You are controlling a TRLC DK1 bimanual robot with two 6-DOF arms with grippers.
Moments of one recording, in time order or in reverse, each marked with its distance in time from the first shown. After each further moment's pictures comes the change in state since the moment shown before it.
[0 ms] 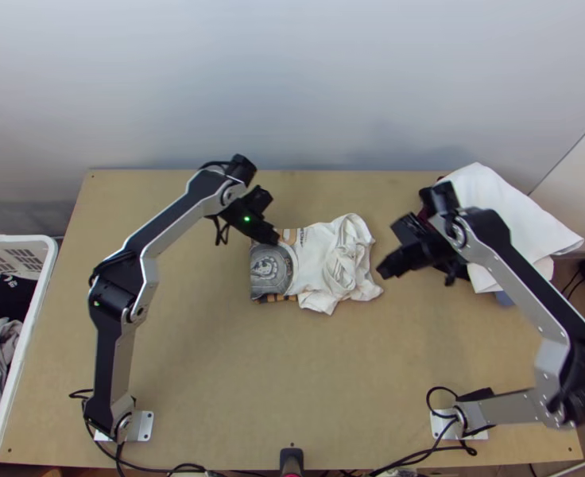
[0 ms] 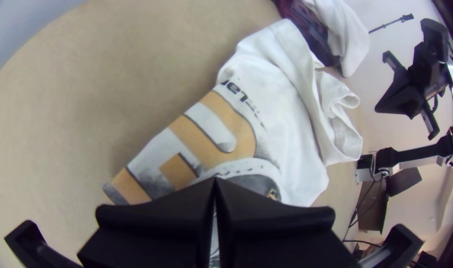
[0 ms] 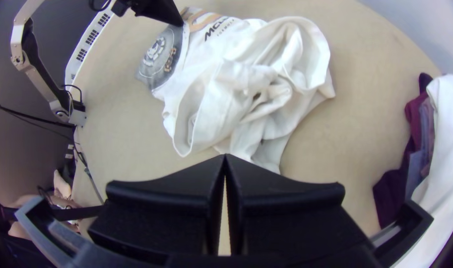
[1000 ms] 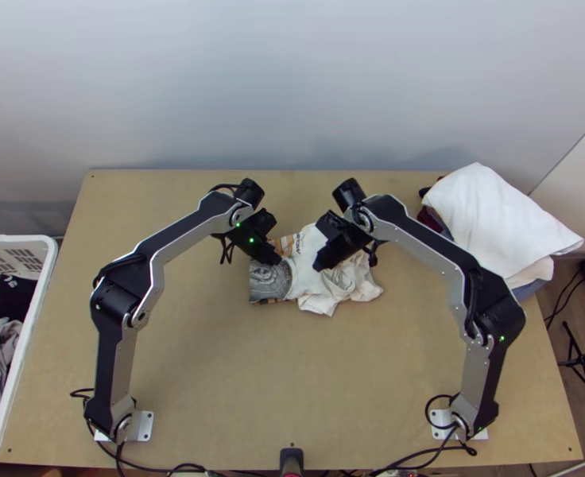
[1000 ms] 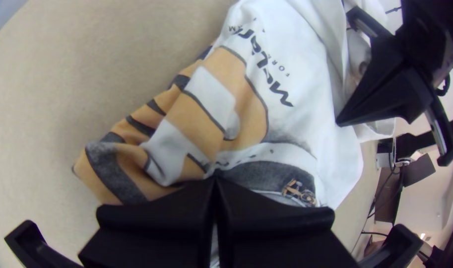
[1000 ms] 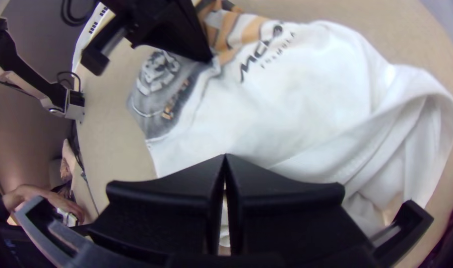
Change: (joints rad) left arm -0.041 0.000 -0.198 0.101 -0.092 0.012; right arm 0.232 0.474 0.282 0.133 -0.050 0.044
